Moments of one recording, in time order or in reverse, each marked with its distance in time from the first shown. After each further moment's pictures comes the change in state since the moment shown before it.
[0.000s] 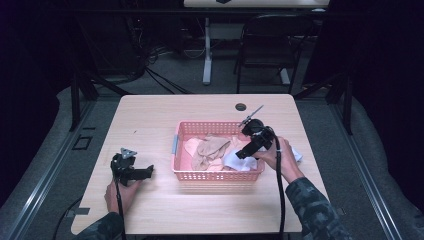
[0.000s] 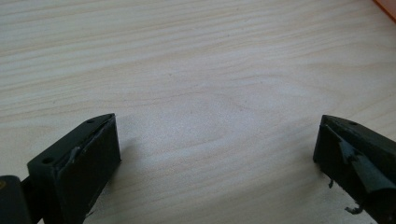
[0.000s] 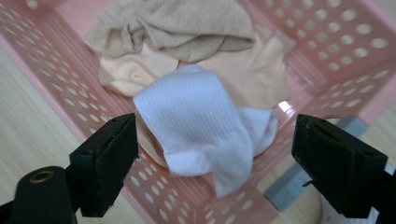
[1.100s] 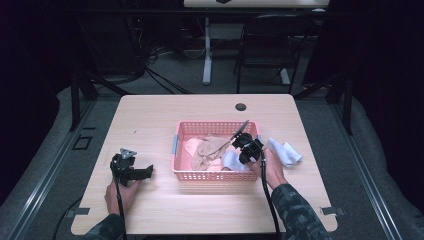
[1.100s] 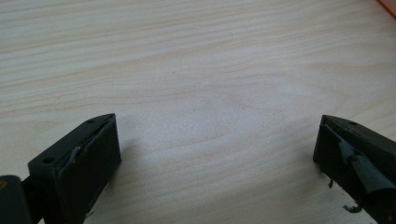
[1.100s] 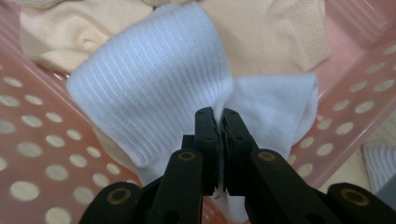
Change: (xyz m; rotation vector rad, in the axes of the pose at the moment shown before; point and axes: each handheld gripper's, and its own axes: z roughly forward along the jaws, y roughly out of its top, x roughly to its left) left arm -0.001 -0.001 -0.001 -0.002 0.014 -0.017; right arm 0.009 -0.009 0.065 0.185 -0.074 0.074
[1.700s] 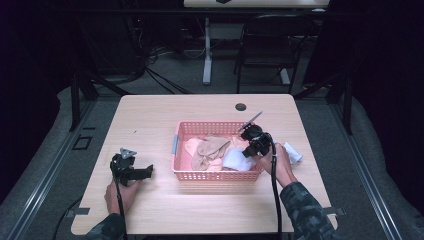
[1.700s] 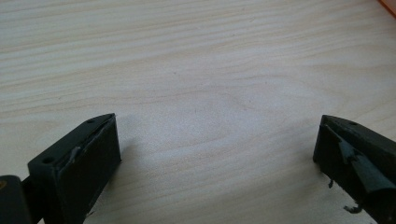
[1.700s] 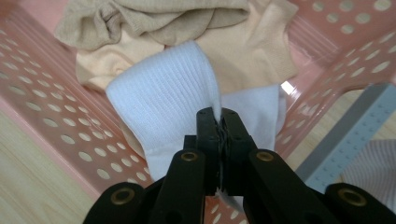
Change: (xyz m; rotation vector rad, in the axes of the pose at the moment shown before) left arm 0.000 0.000 0.001 -0.001 0.002 -0.003; right arm -0.017 -0.008 -0.043 -0.127 0.066 0.039
